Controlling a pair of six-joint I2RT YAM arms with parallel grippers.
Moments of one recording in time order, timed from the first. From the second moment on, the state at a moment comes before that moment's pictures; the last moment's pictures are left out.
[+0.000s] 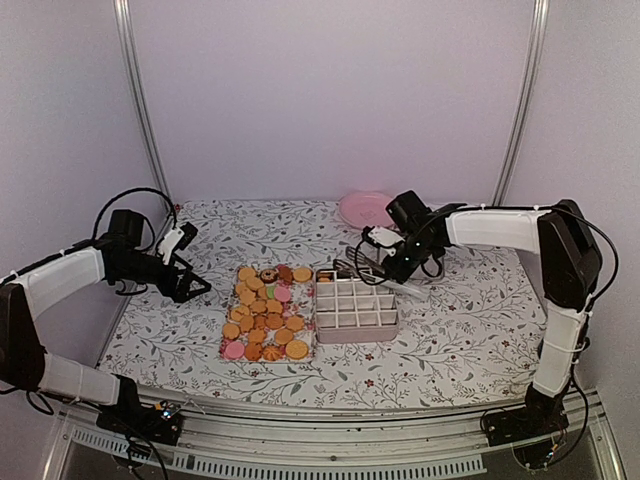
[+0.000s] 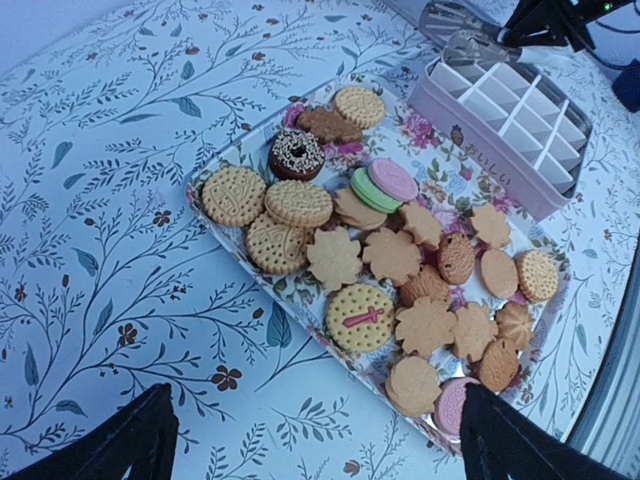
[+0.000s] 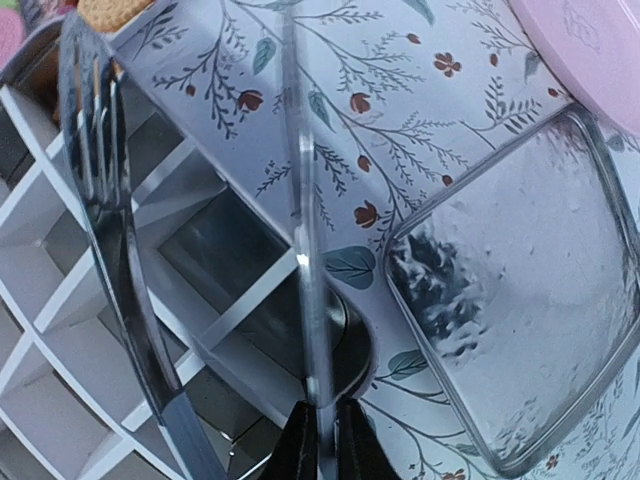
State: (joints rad) left arm -0.03 1.25 0.78 -0.48 0.62 0.48; right arm 0.62 1.94 1.41 -0.56 0.01 -0.27
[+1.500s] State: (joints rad) left arm -0.45 1.34 1.25 -0.79 0.60 0.73; right arm 1.05 1.88 1.74 -0.51 0.04 -0.17
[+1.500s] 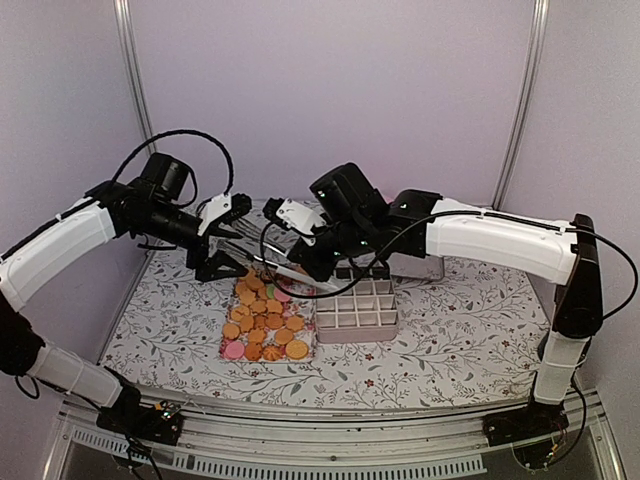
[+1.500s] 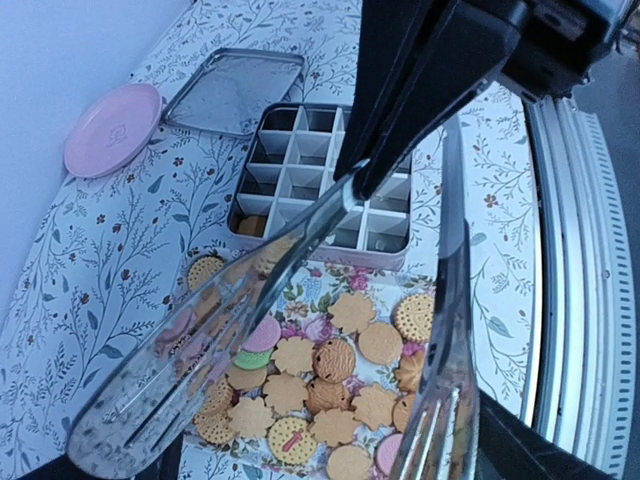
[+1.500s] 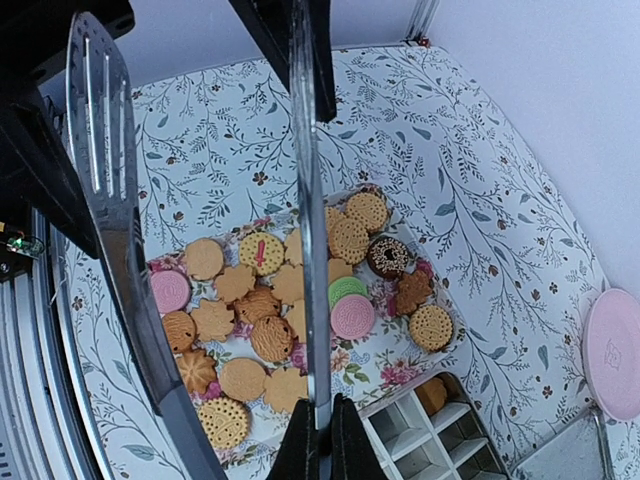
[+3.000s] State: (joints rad) left arm -0.54 1.34 1.28 -0.92 0.60 0.79; right arm 1.05 1.94 1.76 -0.48 -0.02 -0.14
